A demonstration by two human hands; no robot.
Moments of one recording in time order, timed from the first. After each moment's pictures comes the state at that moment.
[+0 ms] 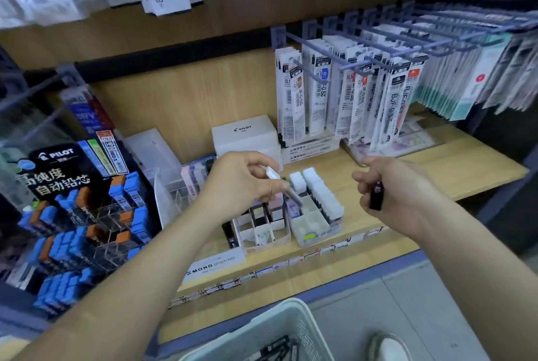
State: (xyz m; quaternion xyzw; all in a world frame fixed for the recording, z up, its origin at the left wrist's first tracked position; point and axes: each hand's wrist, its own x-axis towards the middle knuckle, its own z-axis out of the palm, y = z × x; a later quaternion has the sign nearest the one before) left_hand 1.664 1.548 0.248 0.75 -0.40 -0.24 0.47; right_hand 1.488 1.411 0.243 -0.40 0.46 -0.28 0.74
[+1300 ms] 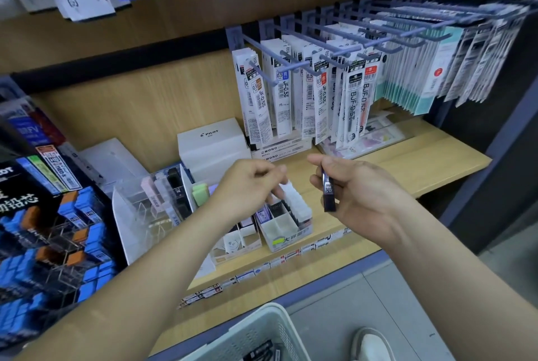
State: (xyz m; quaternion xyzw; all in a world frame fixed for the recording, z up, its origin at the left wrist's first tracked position) left_hand 1.624 1.496 0.237 0.77 -0.40 -0.28 0.40; right_hand 1.469 1.411 0.247 -0.41 0.36 -0.24 0.81
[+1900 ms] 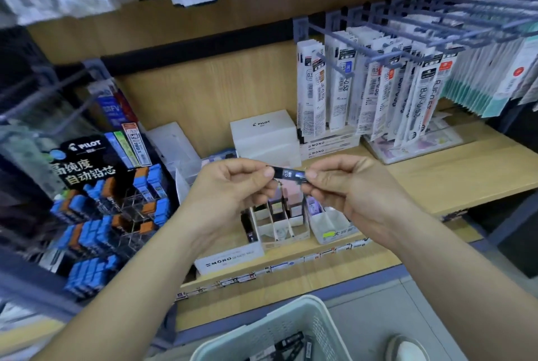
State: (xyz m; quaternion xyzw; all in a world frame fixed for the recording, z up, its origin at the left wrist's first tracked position) left_hand 1.661 1.596 0.258 0.65 -0.26 -0.33 0.64; right_hand 1.526 1.466 0.250 -0.50 0.26 -0.23 0.80
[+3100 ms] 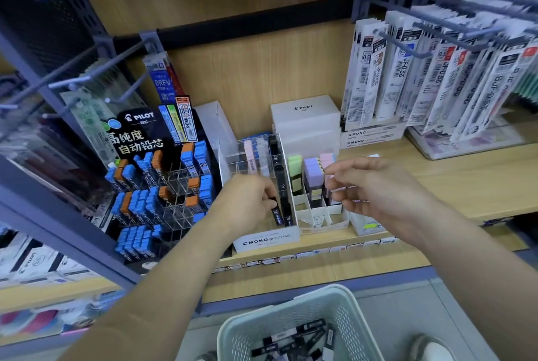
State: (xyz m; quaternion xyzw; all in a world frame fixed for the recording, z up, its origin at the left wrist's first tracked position) left_hand 1.712 1.629 0.202 0.88 -0.43 -0.09 0.16; right_hand 1.555 1.484 0.234 -0.61 0.34 -0.12 0.70
